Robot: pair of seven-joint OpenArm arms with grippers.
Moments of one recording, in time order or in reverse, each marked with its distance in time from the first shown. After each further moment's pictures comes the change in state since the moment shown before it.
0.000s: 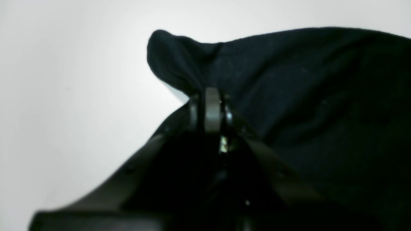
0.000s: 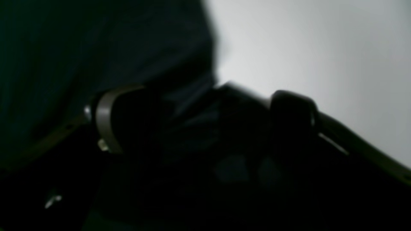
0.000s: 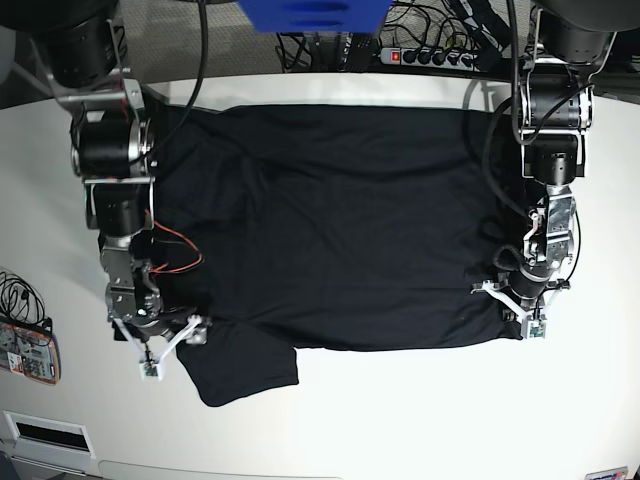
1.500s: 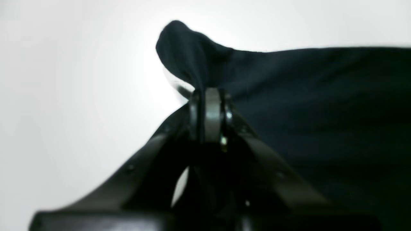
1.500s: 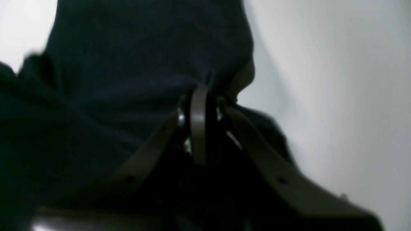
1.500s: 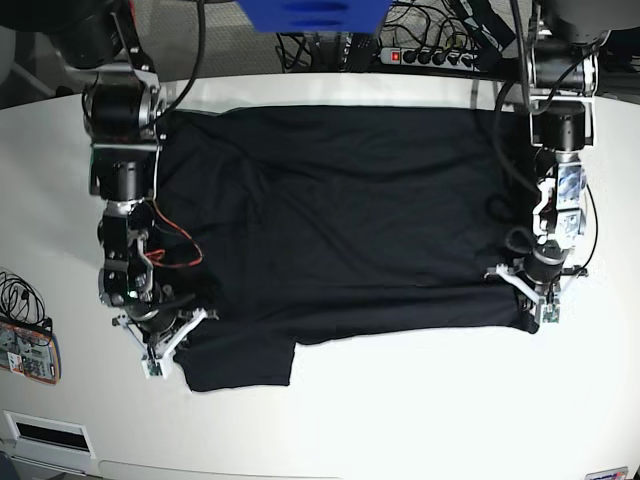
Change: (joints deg) left arm 10.1 -3.0 -2.2 17.6 0.8 4.1 4.2; right arm -11.8 -1.4 7.0 25.4 -0.5 9.7 -8.4
